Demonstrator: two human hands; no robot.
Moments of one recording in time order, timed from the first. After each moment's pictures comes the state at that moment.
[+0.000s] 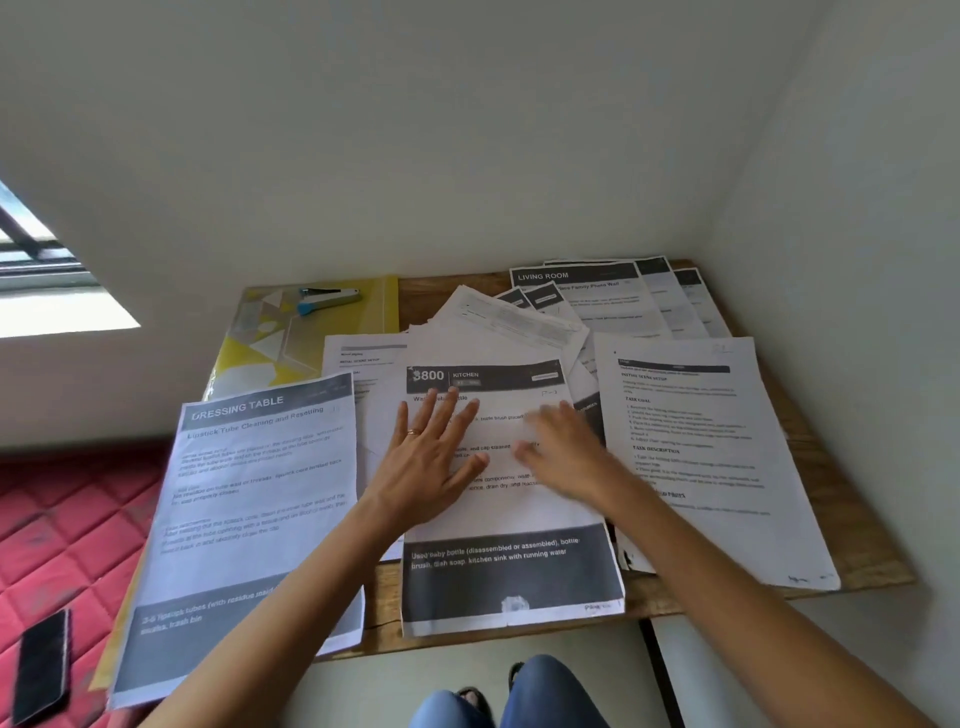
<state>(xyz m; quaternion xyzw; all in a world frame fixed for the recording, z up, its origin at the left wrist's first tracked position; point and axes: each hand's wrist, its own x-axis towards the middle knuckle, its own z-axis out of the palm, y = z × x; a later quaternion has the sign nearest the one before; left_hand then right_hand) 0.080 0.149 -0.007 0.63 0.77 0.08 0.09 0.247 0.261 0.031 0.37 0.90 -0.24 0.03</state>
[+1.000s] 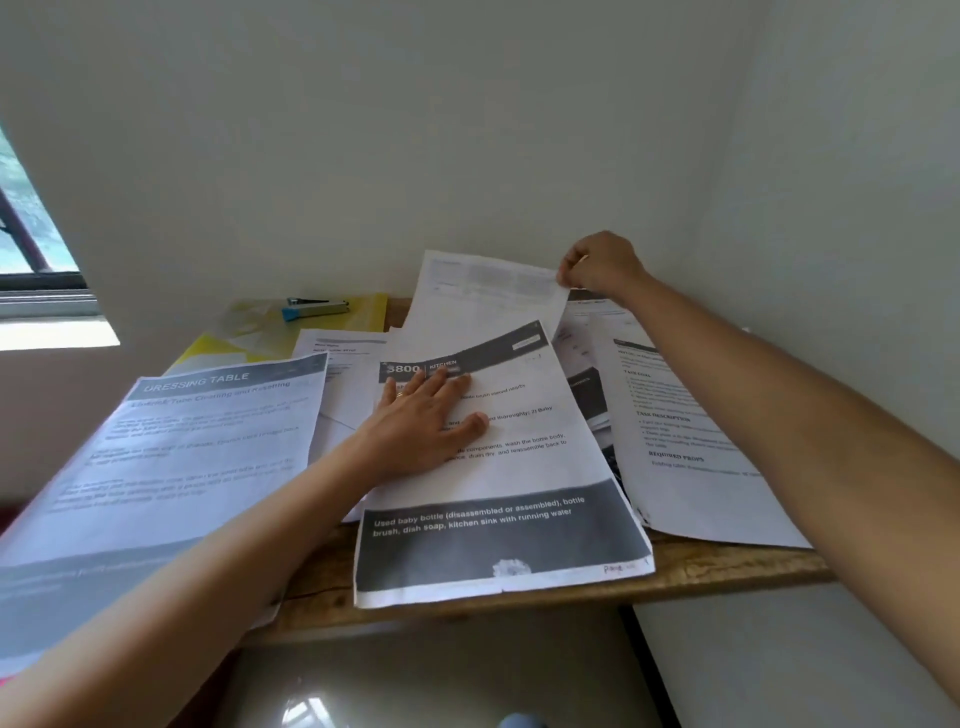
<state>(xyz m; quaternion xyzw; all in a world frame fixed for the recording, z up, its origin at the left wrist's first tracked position) 0.083 0.175 -0.038 0.62 0.78 0.09 0.05 0.217 0.418 0.062 0.40 0.84 -0.22 -0.29</state>
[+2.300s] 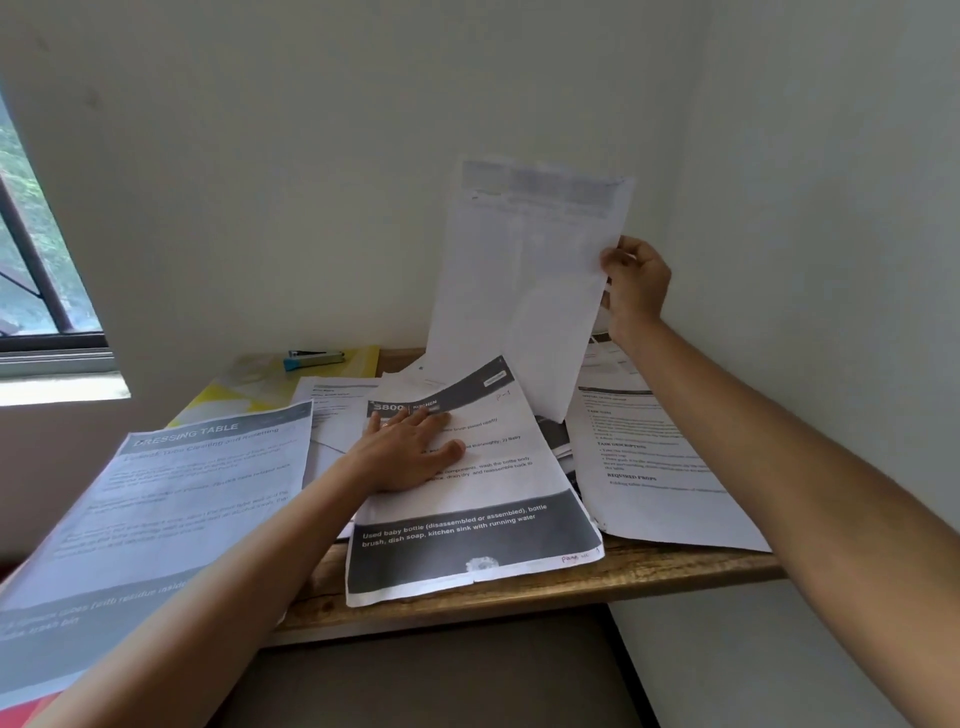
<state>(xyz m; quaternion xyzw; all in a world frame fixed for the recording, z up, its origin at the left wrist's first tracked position) 0.081 0.179 -0.030 0.60 0.80 0.03 0.03 0.269 0.399 0.085 0.29 0.50 -0.51 -0.64</state>
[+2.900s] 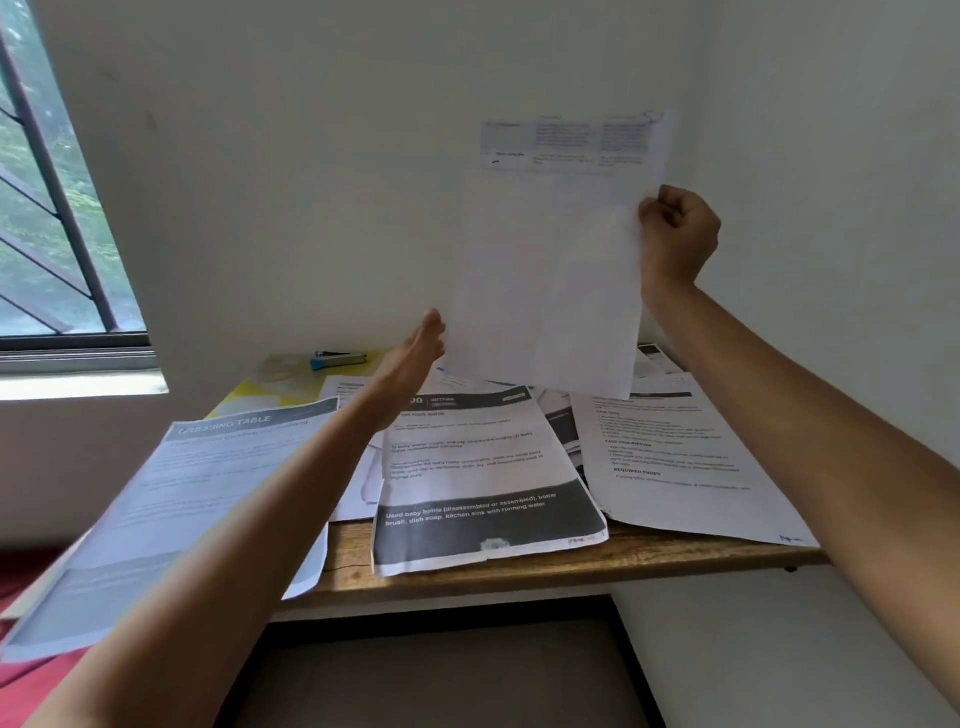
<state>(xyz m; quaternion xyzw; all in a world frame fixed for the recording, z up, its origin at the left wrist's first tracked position) 0.100 0.167 0.048 0.49 0.65 0.53 0.21 0.294 0.360 0.145 0.29 0.53 -0.32 -0.73</state>
